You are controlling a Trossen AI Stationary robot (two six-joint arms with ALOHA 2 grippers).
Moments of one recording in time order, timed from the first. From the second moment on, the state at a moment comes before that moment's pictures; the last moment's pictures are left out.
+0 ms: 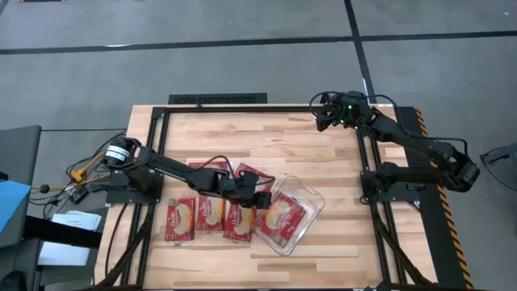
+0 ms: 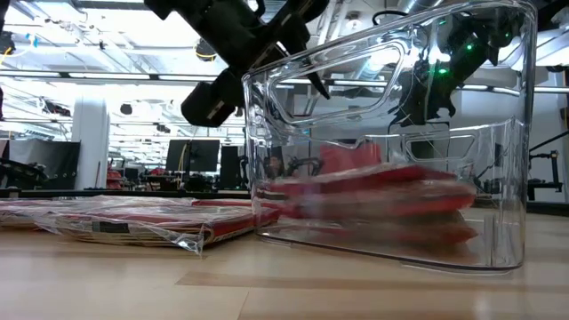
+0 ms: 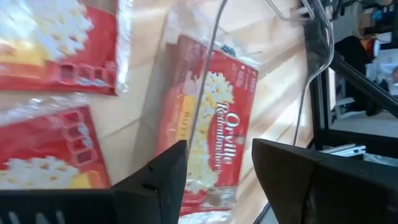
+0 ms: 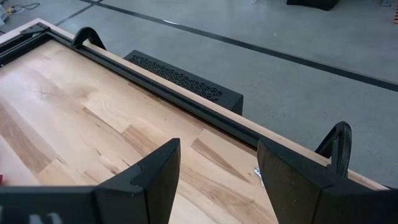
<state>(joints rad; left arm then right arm) -0.20 1.72 1.12 -0.04 -0.13 -1.41 -0.78 1.03 0.67 -0.13 0.08 0.17</state>
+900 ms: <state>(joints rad) 0.02 1.23 1.03 -1.16 -0.32 -1.24 -0.78 1.03 0.67 -0.13 0.08 0.17</state>
